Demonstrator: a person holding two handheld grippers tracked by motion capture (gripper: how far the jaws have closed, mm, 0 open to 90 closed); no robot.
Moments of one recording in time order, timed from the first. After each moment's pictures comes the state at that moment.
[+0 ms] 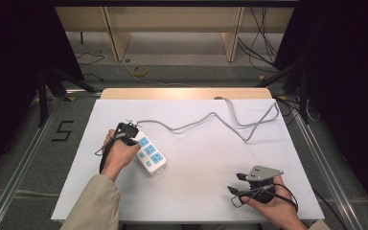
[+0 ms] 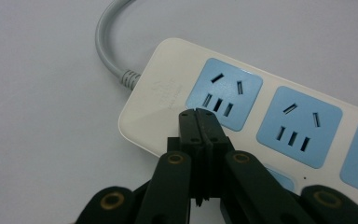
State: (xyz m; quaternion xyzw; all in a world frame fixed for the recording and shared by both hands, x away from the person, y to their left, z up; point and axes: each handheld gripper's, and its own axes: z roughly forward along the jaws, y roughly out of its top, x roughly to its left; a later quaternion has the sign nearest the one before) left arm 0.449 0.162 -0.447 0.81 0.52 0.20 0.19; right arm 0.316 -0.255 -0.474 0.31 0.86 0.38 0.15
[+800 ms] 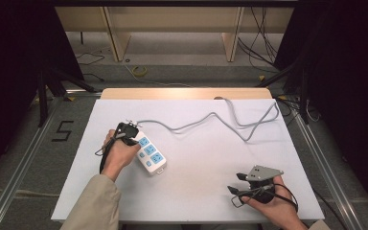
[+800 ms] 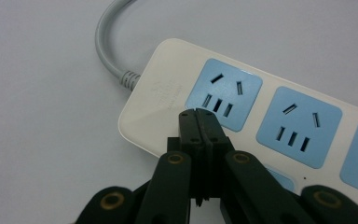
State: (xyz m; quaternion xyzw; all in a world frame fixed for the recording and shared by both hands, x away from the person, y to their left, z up) left arm 0.449 0.161 -0.448 0.81 0.52 0.20 0.20; right arm 0.315 -0.255 -0.474 0.31 0.86 0.38 0.15
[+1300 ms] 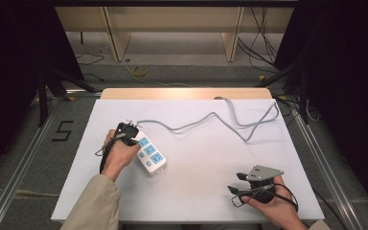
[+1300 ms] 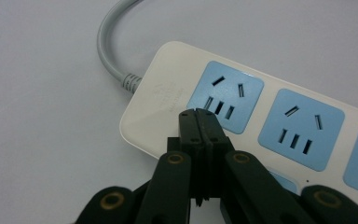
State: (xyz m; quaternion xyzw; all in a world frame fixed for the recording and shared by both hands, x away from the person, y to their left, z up) left arm 0.449 0.161 -0.448 0.81 0.52 0.21 0.20; right arm 0.316 -0.256 -0.474 0.31 0.86 0.38 0.15
